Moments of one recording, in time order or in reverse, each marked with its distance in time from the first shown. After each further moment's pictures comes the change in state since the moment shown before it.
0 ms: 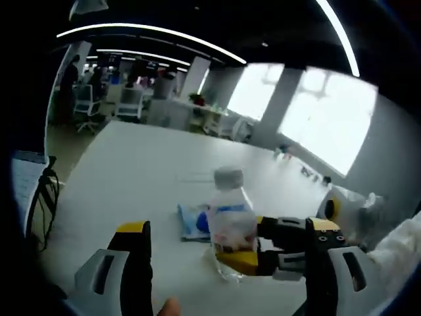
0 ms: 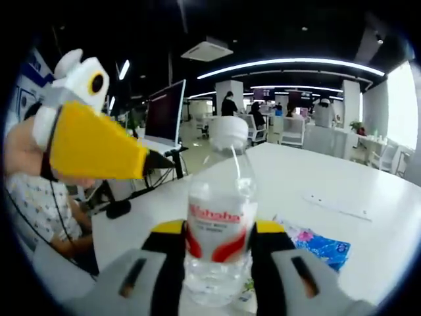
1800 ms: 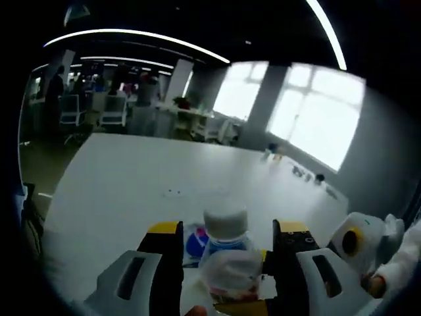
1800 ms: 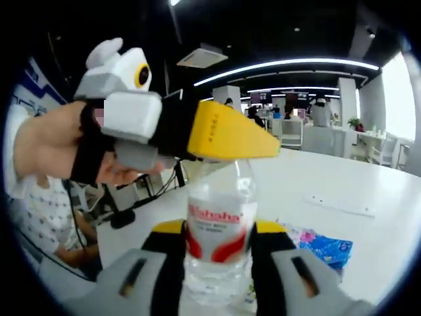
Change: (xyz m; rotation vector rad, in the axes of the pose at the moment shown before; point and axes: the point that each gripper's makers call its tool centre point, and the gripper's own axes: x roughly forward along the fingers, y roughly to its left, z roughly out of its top) left arm 0.035 -0.010 0.035 0.011 -0.052 -0.086; right arm -0.004 0.002 0.008 0.043 -0.041 0.013
